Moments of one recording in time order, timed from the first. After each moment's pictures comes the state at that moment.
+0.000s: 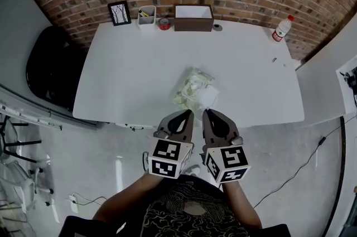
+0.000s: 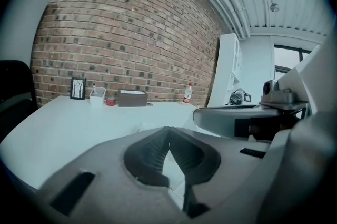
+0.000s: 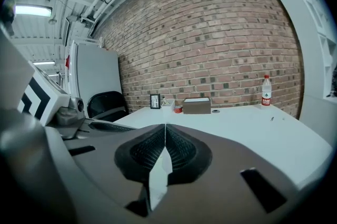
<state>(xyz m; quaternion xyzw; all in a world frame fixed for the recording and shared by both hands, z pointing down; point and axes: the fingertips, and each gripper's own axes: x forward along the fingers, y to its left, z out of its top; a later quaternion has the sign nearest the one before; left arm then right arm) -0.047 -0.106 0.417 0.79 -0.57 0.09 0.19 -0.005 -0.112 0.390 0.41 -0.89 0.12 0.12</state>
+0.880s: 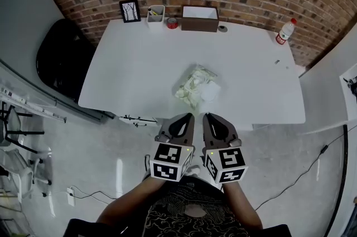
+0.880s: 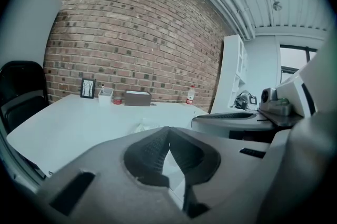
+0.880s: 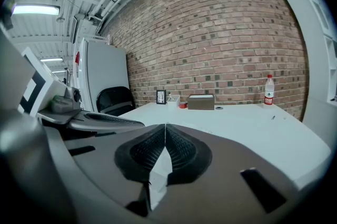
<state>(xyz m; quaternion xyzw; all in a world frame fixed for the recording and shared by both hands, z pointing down) -0.034 -0.065 0.416 0.77 -0.61 0.08 0.19 0.009 -0.075 0.404 0.38 -0.91 0.11 0.14</state>
